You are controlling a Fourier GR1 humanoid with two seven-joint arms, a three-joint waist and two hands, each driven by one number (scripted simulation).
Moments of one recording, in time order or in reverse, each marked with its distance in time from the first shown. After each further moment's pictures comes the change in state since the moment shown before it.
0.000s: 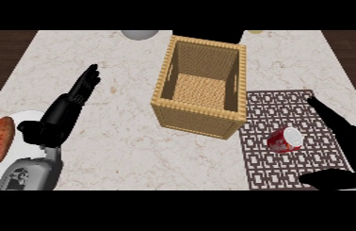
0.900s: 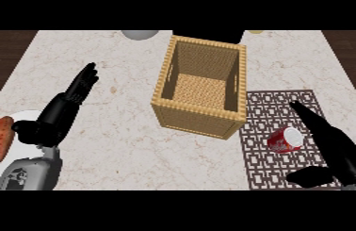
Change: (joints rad) left arm -0.002 -0.052 0.071 -0.013 -0.047 -0.067 0.007; right arm -0.024 0.118 0.027 0.079 0.196 0.033 -0.034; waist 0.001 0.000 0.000
